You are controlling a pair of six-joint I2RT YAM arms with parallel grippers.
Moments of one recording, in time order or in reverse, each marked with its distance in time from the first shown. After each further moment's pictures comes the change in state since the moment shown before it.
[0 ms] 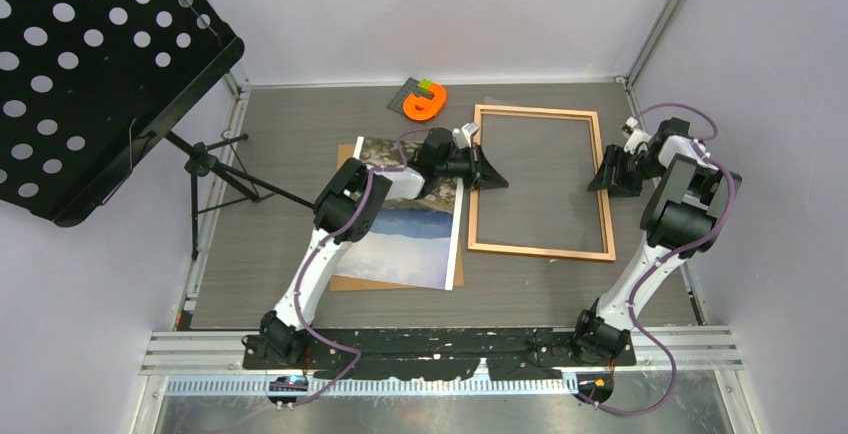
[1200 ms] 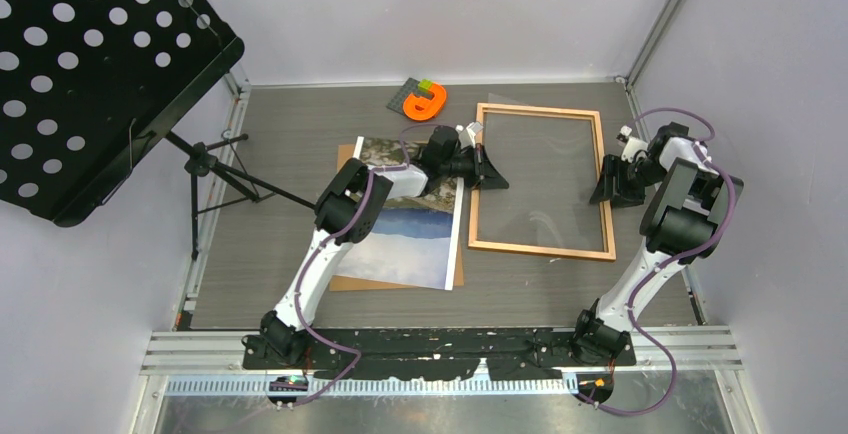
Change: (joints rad) left arm -0.014 0.000 0.047 -0.140 -0.062 0.182; right arm 0.000 -0.056 -0.040 -0.127 0.069 -0.112
